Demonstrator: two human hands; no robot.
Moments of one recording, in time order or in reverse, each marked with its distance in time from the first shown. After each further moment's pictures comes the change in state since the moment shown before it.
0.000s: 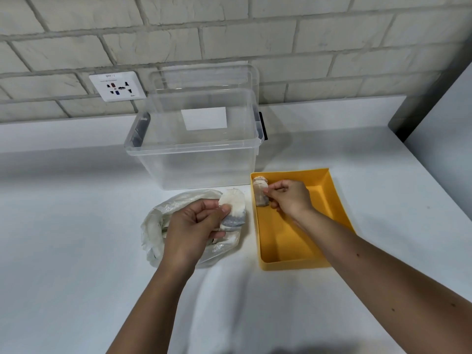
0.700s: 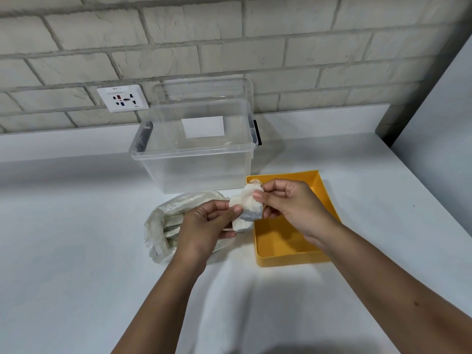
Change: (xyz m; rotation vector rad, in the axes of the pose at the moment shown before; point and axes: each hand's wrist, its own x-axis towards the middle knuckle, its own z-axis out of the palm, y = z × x) left_hand -0.018 0.009 0.019 -0.044 -0.106 0.004; right_hand -0.103 -0.063 -0.038 0.273 -0.286 -0.202
